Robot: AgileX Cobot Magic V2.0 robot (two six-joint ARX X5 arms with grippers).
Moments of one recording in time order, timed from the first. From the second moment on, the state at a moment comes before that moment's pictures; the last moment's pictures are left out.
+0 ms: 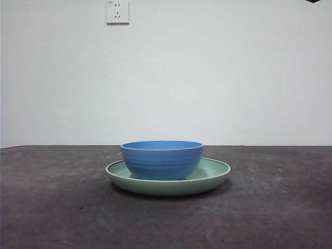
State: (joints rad) left arm 0.06 0.01 0.03 -0.17 0.13 0.11; right arm 0.58 0.74 0.91 -0.92 -0.39 0.18
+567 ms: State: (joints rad) left arm 0.06 0.01 0.03 -0.17 0.13 0.11; right arm 0.37 0.60 0.88 -0.74 -0.31 0.09
